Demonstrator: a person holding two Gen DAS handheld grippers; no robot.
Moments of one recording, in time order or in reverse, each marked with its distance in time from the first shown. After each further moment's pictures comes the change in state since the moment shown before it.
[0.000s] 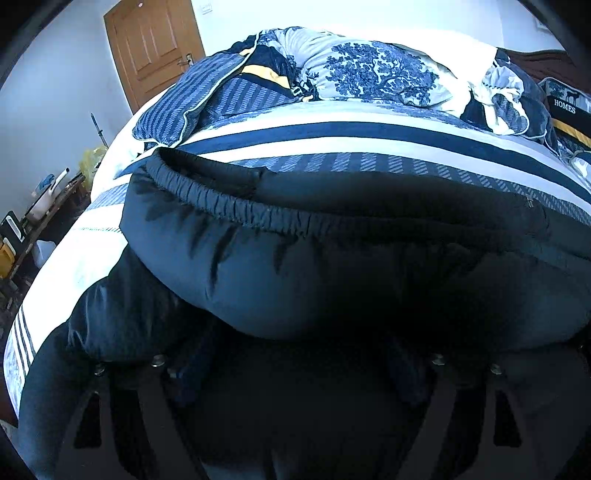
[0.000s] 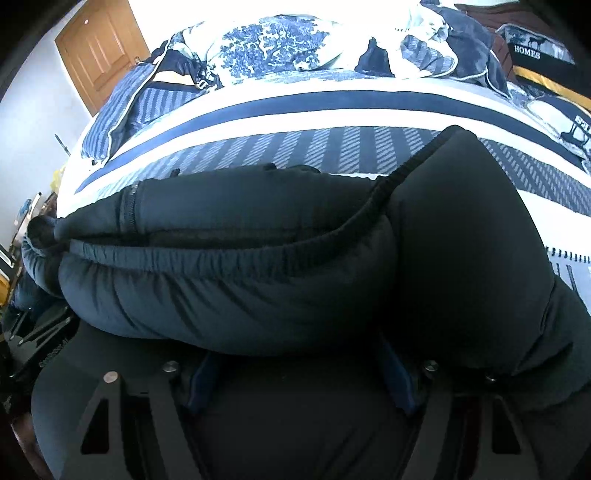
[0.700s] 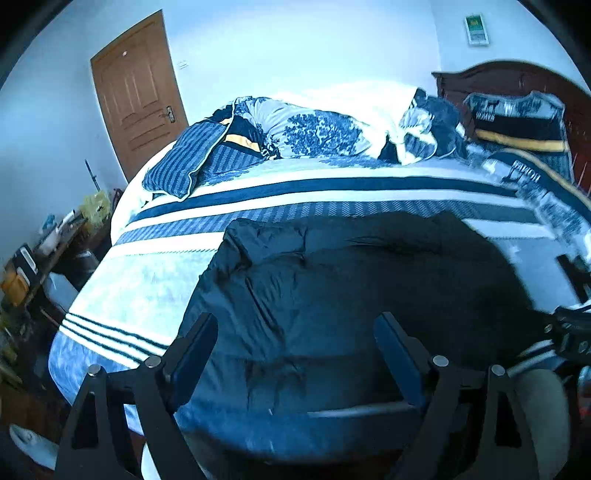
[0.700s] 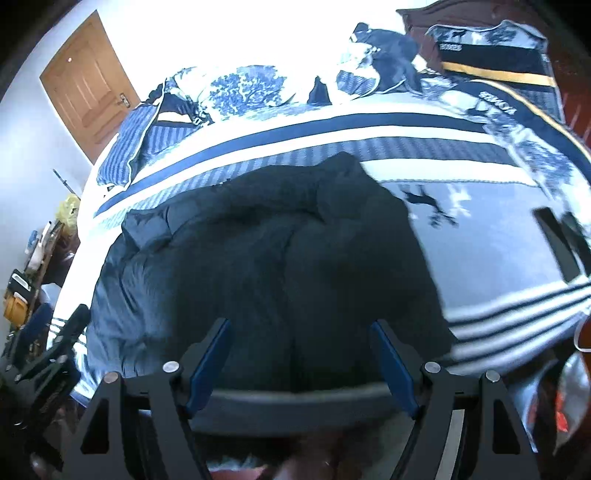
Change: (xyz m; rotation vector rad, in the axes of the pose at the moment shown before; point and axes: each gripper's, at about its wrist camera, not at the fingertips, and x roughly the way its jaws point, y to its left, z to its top) left arm -0.307 0.025 -0.088 0.092 -0.153 -0.124; right arm -0.261 0.015 -0.136 0.146 -0.052 -0.057
